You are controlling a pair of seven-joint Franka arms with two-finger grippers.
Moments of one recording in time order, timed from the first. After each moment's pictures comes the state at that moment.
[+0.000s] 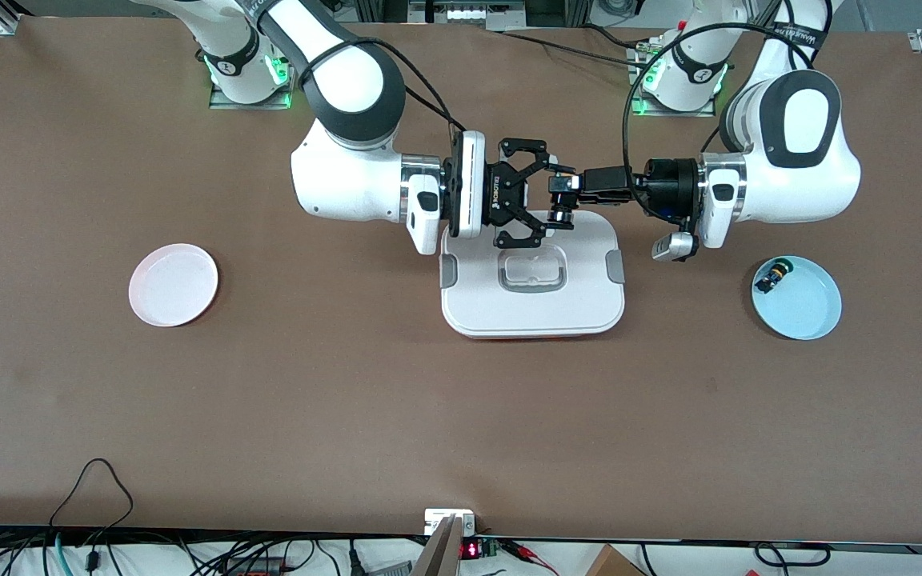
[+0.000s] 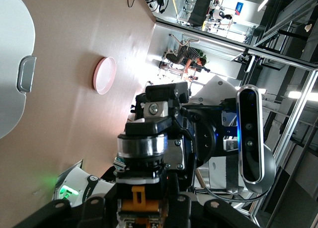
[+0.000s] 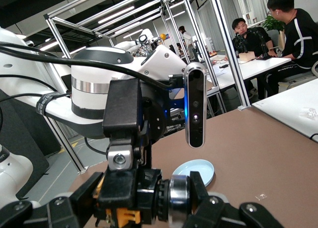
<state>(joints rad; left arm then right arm) 0.09 0.10 -0.34 -2.04 -1.52 1.83 0.23 0.55 0.55 0.23 -1.42 1.59 2.35 -1.55</state>
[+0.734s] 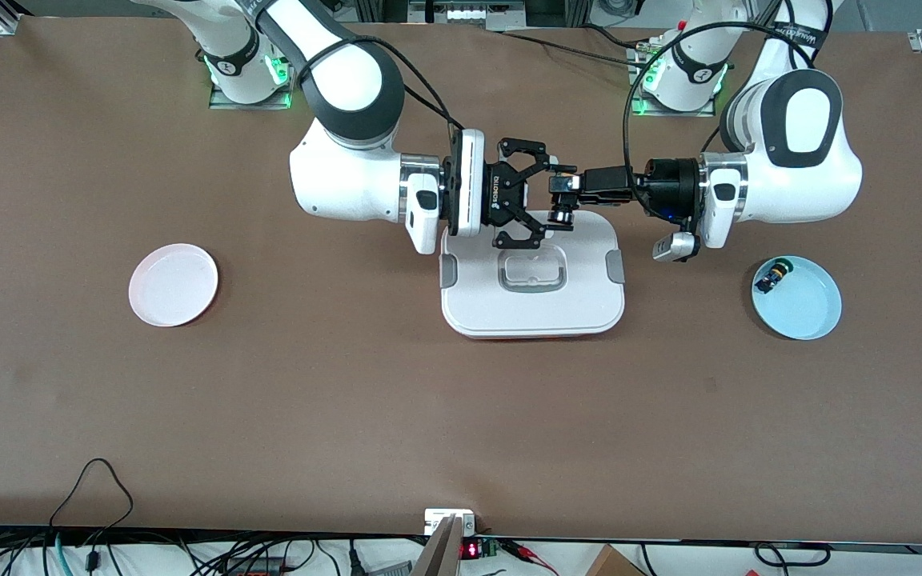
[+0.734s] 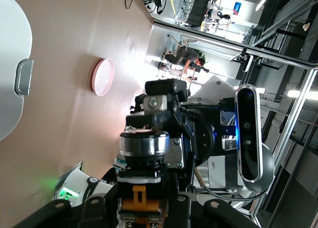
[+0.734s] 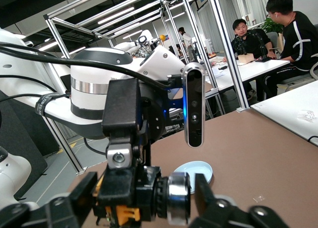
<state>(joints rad) 0.09 0.09 -0.34 -2.04 -1.52 1.83 0.24 0.55 0.55 0.23 -1.41 1.59 2.35 -1.55</state>
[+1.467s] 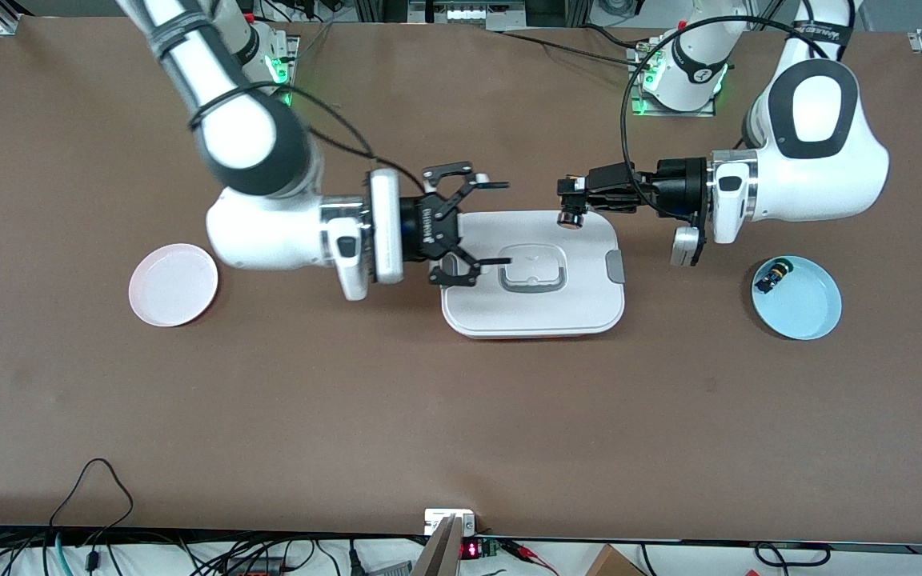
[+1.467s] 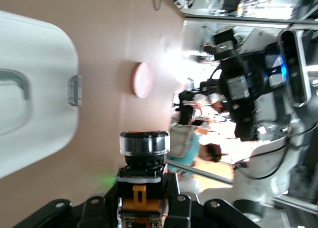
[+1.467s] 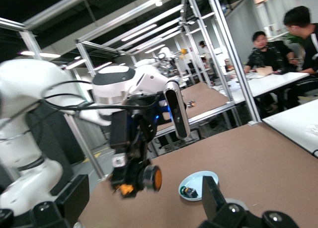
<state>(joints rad) 0.10 0.09 -0.33 -1.95 -1.21 1.84 0.25 0.32 0.55 0.22 -1.41 1.55 1.97 -1.54</state>
